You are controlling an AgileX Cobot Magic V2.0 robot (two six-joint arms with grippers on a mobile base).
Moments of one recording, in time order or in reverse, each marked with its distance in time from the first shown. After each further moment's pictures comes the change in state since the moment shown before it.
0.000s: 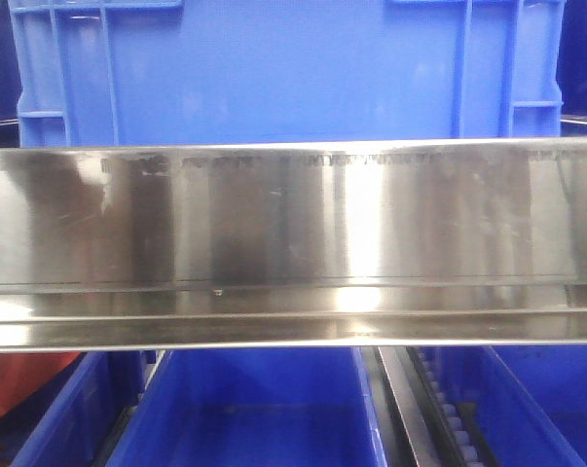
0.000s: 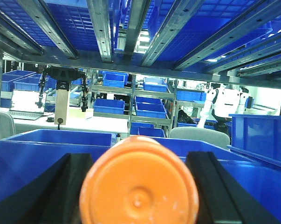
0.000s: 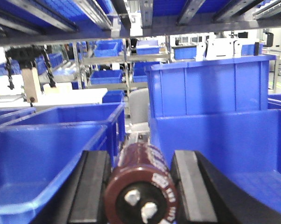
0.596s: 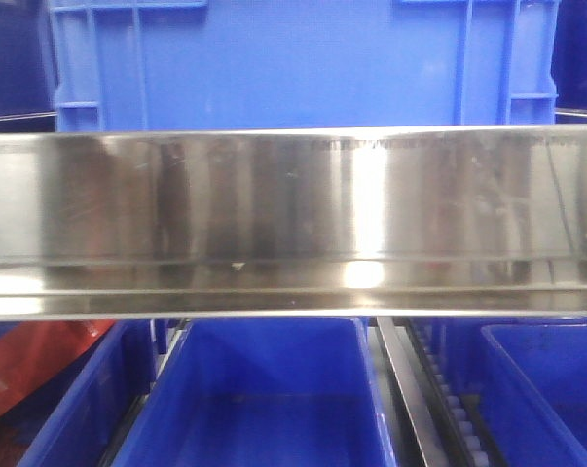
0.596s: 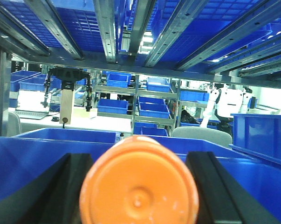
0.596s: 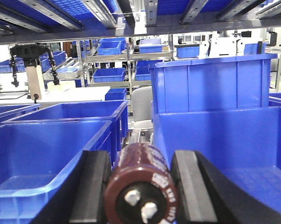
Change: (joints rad) left arm 0.000 0.000 0.000 0.000 0.000 0.000; right arm 0.000 0.000 0.000 -0.014 0.009 0.000
